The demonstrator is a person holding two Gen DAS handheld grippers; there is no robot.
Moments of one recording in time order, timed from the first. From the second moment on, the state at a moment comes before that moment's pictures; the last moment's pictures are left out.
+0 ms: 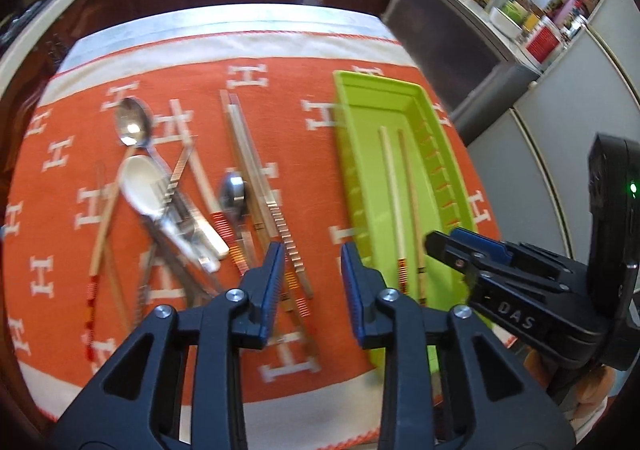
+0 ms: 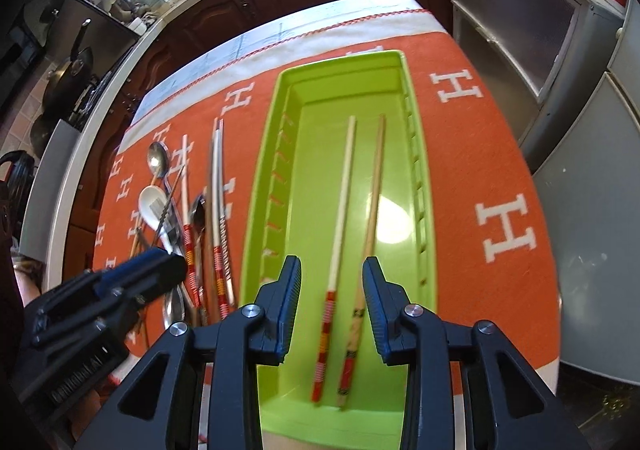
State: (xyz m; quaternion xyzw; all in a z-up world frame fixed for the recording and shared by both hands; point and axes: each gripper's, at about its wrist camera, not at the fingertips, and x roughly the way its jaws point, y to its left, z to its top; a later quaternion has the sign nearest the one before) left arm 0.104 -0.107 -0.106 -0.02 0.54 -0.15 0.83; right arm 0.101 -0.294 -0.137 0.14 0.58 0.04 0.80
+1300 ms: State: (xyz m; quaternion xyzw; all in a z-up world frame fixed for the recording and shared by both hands) left arm 0.064 0.050 -0.104 0.00 0.50 0.03 0.87; right arm 0.069 -0.148 -0.088 0.01 0.54 0.14 0.83
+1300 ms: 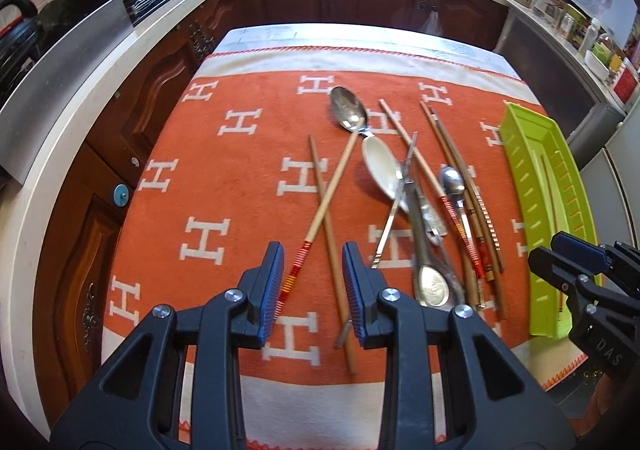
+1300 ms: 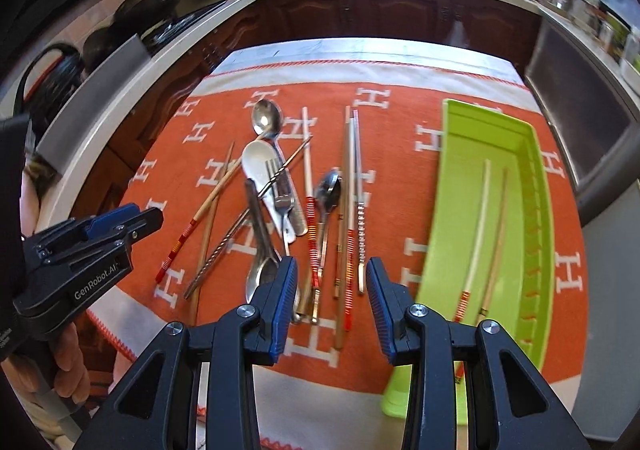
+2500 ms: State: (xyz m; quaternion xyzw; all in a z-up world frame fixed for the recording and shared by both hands) left arm 0.100 0.064 -0.172 -0.05 0.55 -0.12 0.82; right arm 0.112 -0.066 -0.170 -0.07 0.54 0.24 0.80
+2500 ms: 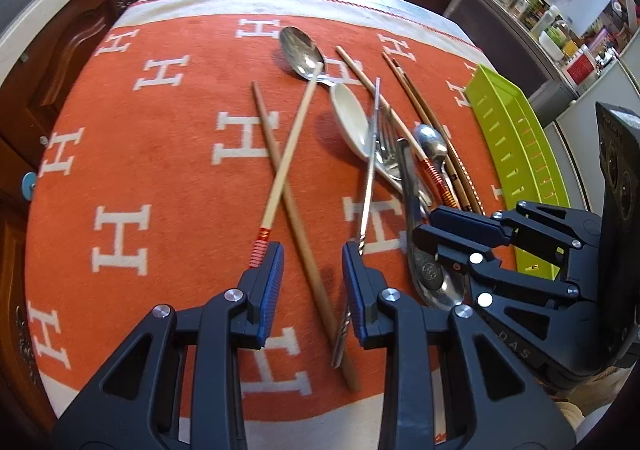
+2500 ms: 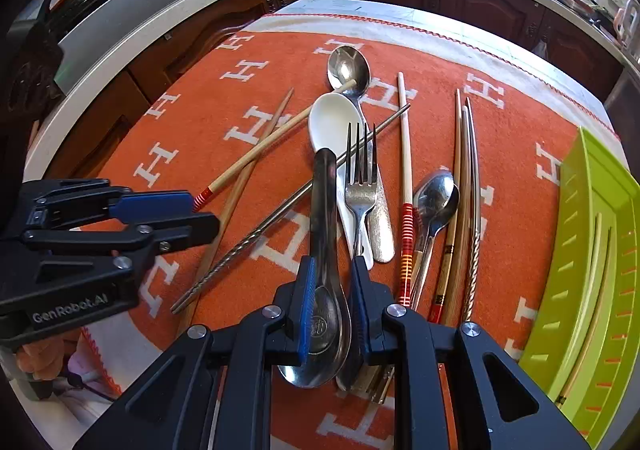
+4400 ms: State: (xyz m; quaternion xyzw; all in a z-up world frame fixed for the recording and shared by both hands) left arm 0.096 -0.078 -0.092 -0.03 0.52 -0.24 0.82; right arm 0.076 -0.236 -0.096 0.08 0.48 0.11 0.87
